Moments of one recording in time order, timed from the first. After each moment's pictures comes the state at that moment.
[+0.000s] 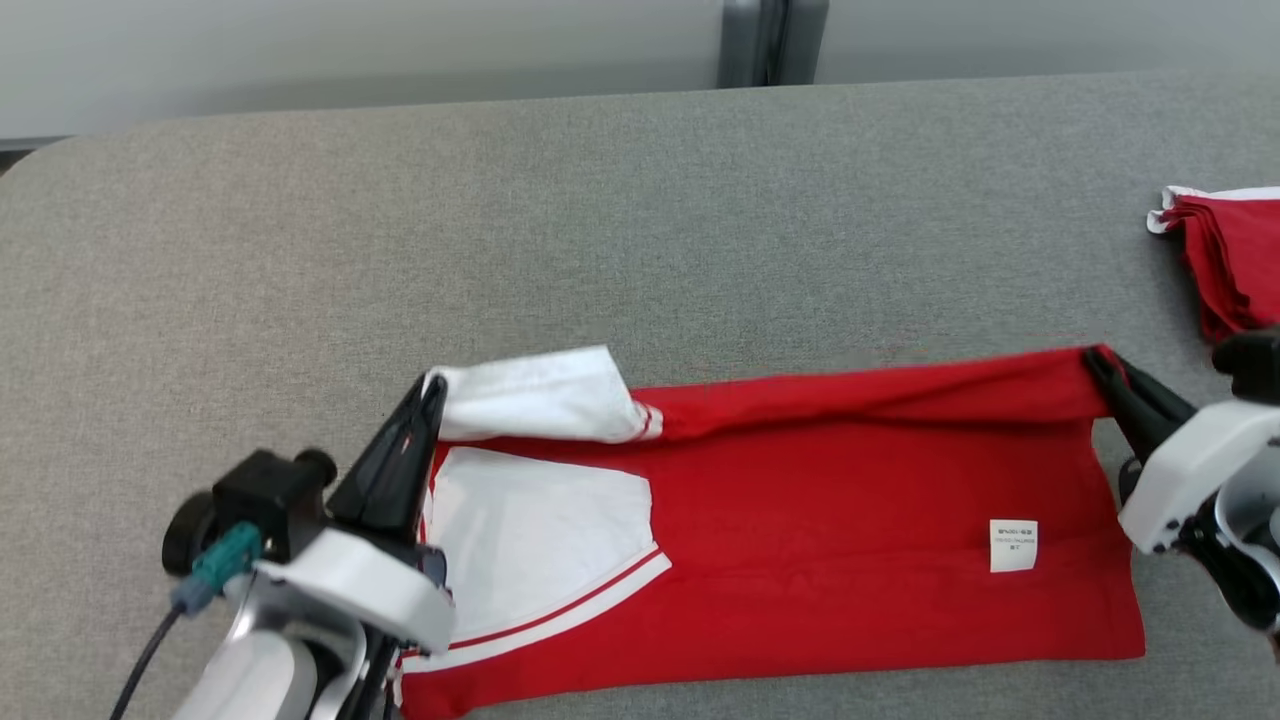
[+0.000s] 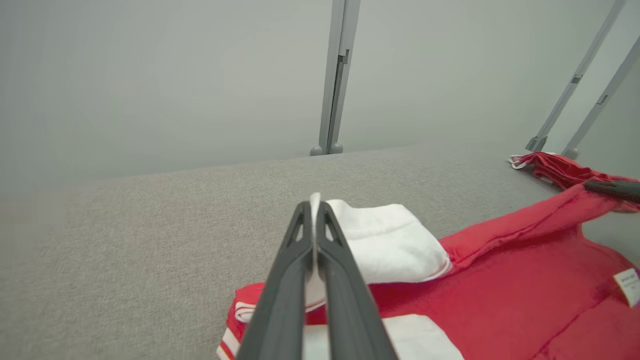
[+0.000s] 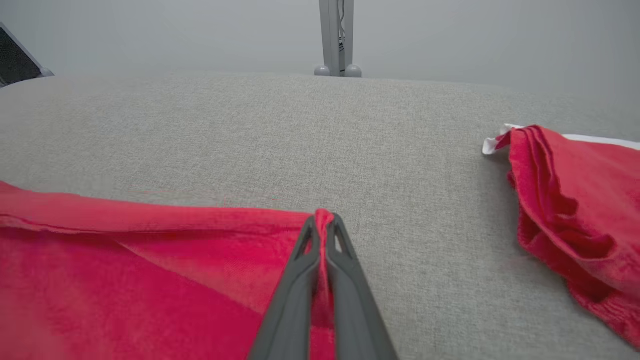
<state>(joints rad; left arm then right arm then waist) -0.24 0.34 -0.43 0.02 -0.50 0.09 -0.08 -0.59 -0.60 0.71 0.55 0.88 0.13 -0.09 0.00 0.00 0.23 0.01</state>
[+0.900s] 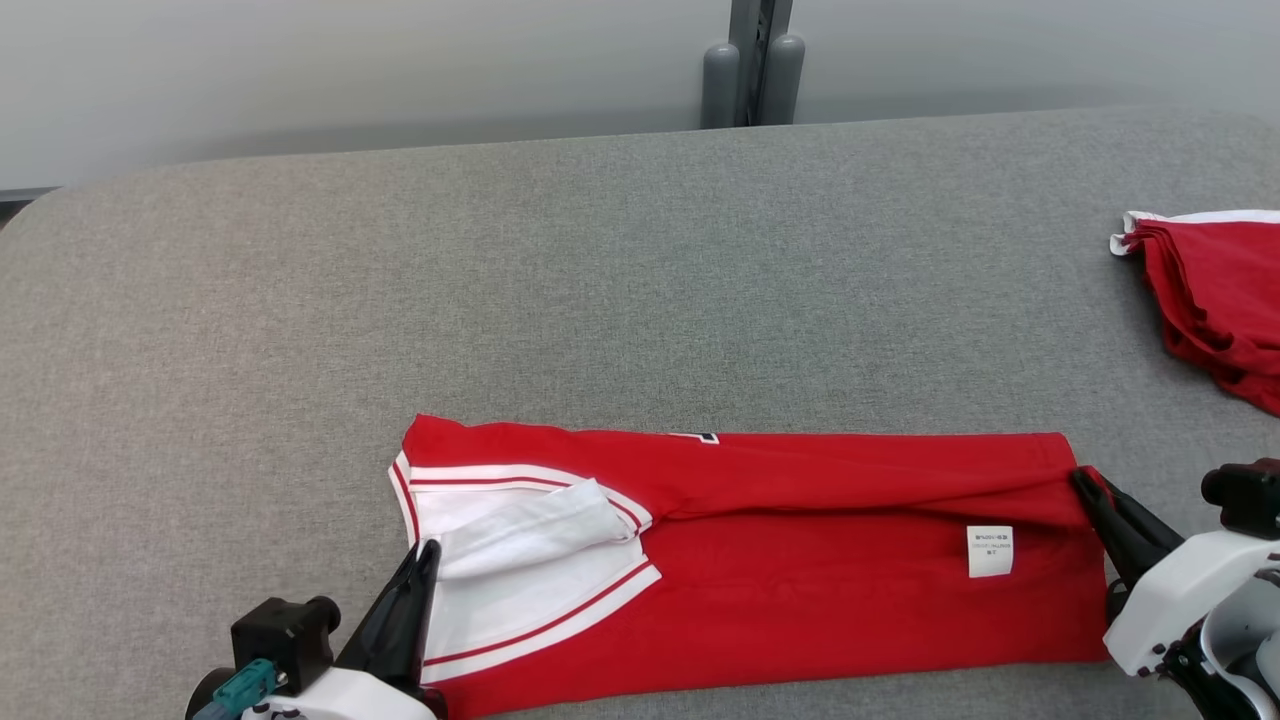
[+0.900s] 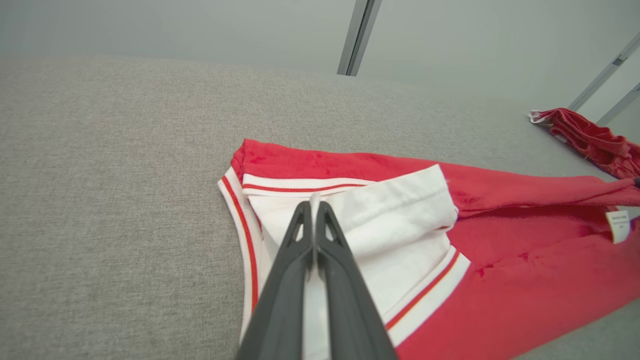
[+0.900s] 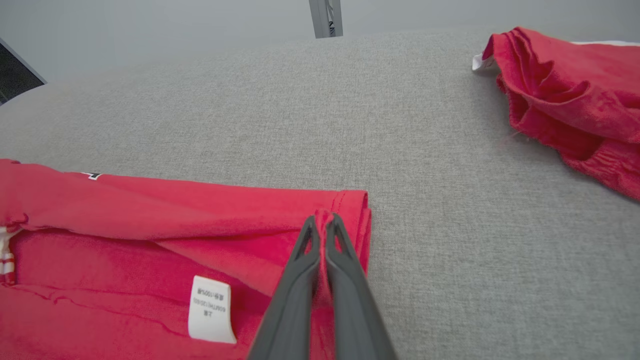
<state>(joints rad) 0.01 0.31 -0.43 0.04 -0.58 0.15 -0.11 -0.26 -0.52 0.45 0.39 0.77 0.13 -0.05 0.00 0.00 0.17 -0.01</state>
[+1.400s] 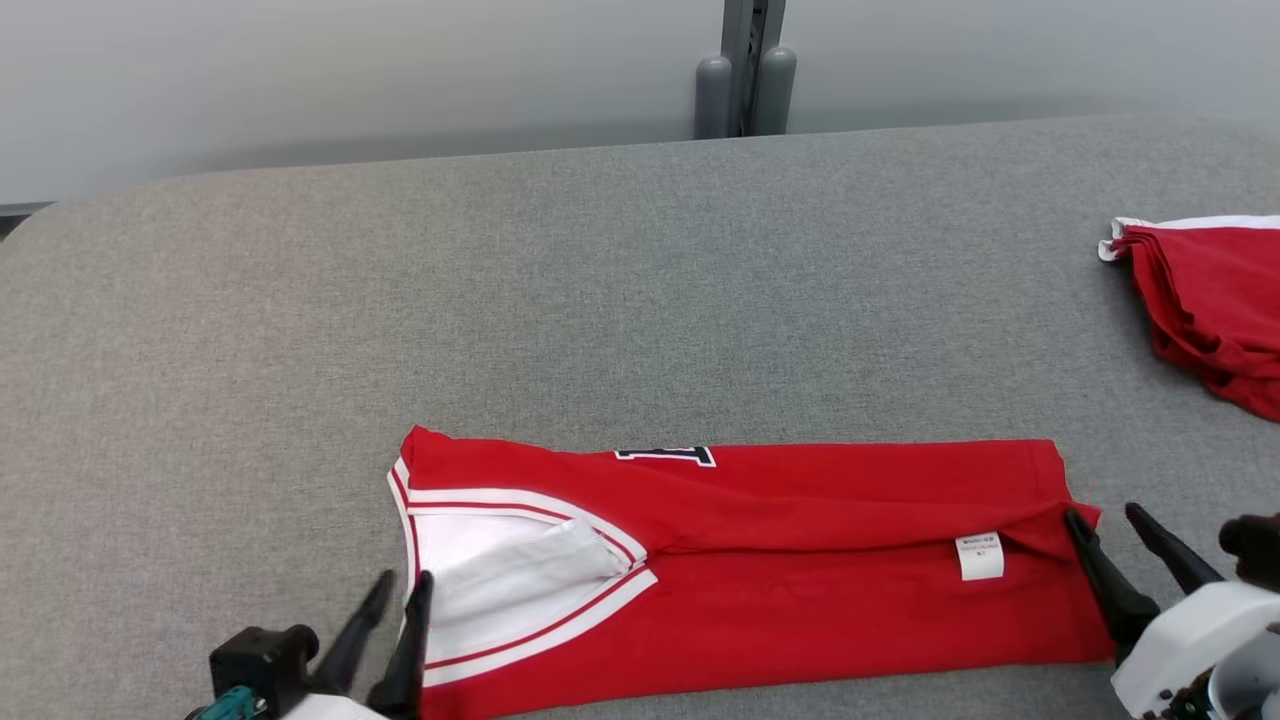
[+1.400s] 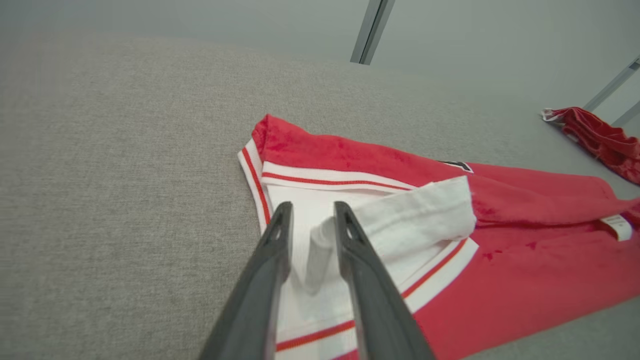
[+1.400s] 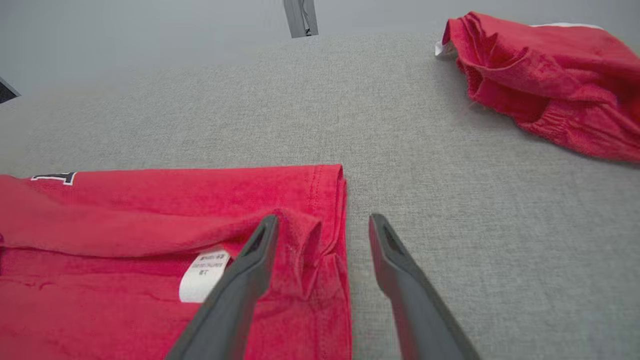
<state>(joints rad) 0.06 0.32 -0.42 0.06 -0.62 0.16 -0.10 -0.15 -0.46 0.33 0.36 0.68 0.13 -0.06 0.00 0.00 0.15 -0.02</state>
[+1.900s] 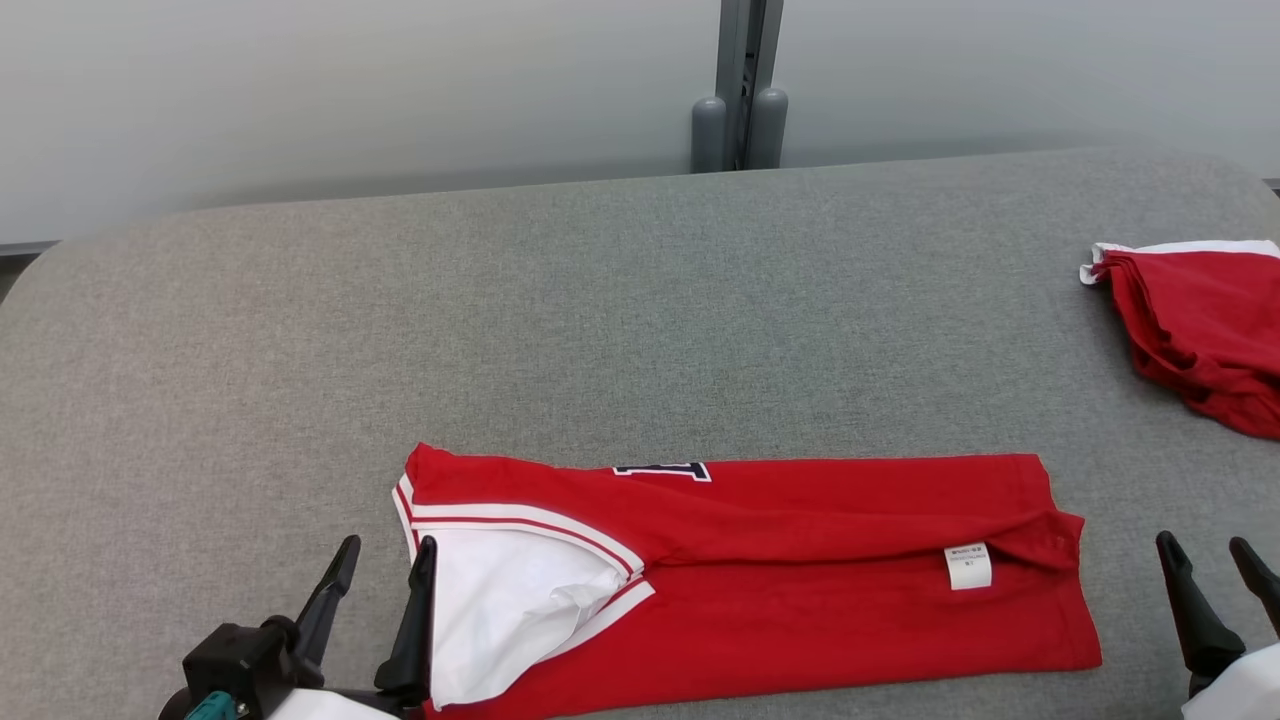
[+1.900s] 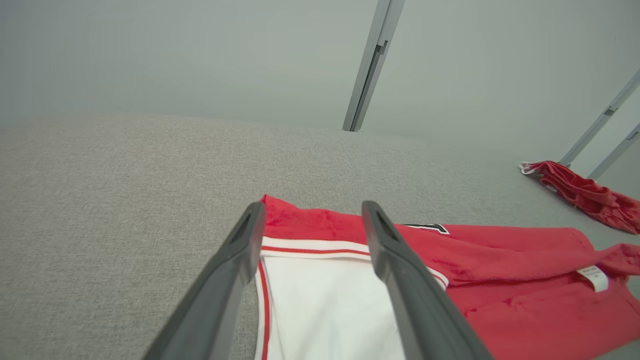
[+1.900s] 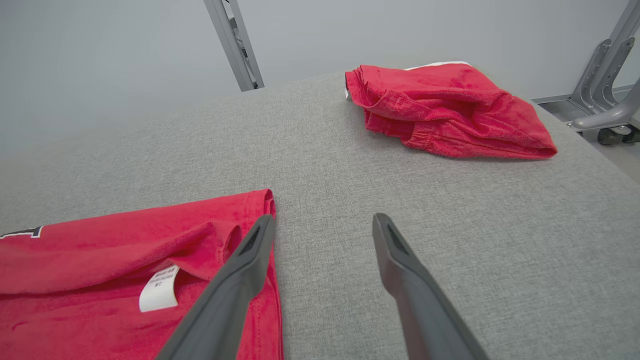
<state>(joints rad) 0.07 0.33 -0.39 -0.04 -0.60 0.20 -0.17 0.02 -0.39 0.06 0.29 0.61 0.13 -0.09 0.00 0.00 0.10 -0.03</state>
